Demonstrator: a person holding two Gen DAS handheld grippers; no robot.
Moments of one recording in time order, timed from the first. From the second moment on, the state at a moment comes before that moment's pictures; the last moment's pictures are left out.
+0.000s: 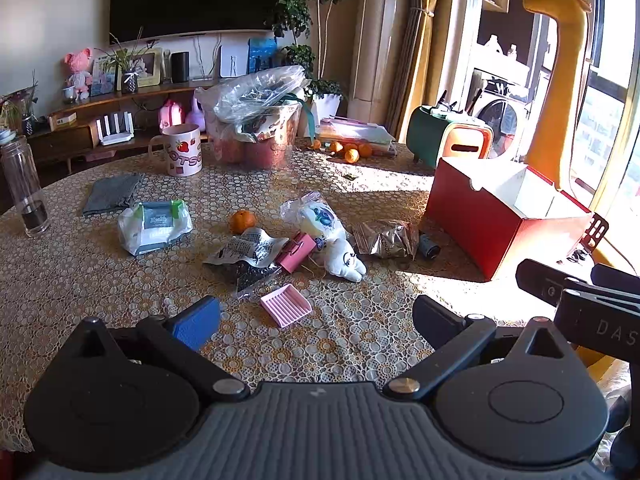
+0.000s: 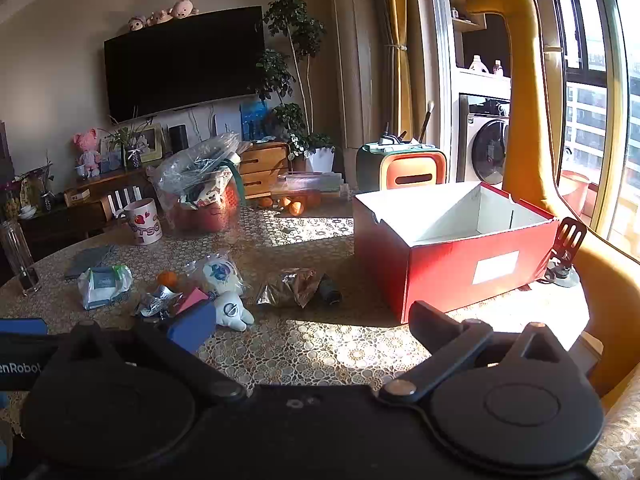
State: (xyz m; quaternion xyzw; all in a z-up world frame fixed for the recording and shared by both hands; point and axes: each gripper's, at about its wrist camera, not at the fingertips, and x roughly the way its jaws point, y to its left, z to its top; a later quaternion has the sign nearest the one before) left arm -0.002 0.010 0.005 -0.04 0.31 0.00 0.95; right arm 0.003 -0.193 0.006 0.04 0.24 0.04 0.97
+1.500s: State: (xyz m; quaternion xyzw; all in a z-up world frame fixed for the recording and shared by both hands) left arm 0.107 0.018 -0.098 0.05 0.35 -0.02 0.93; right arm 0.180 -0.165 -0.066 -0.04 0.29 0.14 0.95
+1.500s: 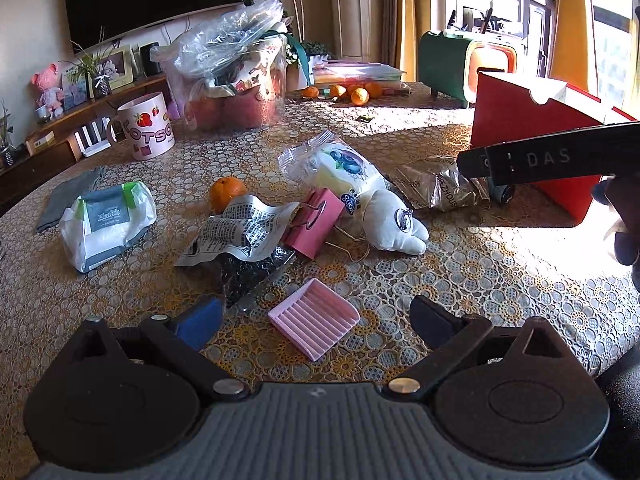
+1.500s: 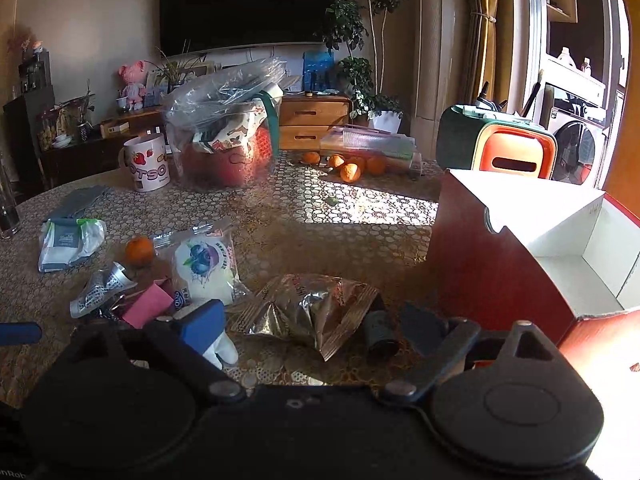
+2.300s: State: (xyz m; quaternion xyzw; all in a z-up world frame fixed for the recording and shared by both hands) left arm 0.125 0.020 -0.120 0.03 0.37 -0.04 0.93; right arm 0.238 -0.137 -0.106 -0.04 0.32 0.12 0.94
